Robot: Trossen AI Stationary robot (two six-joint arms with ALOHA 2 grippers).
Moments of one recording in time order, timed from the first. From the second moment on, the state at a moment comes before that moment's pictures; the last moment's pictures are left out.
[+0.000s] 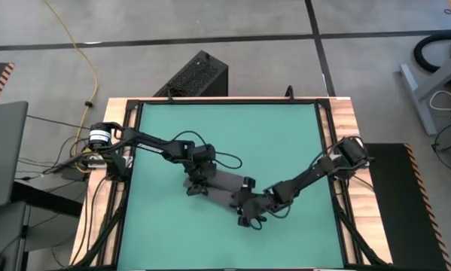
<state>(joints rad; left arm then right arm) 0.10 1.77 0.89 -0.22 0.65 -0.05 0.43 1.87 0.98 0.08 0.48 0.37</state>
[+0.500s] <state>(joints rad) 0.11 1.77 1.06 -0.52 0.61 0.19 0.31 1.94 0.98 0.06 0.05 0.60</state>
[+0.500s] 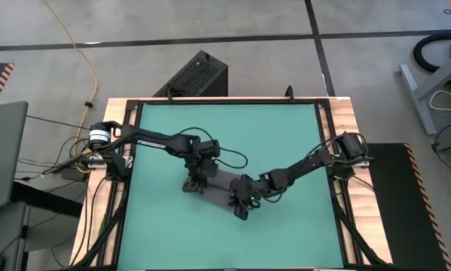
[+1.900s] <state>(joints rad) -0.12 1.72 0.65 0.27 0.04 0.34 0.31 1.86 0.69 0.56 -0.01 0.94</state>
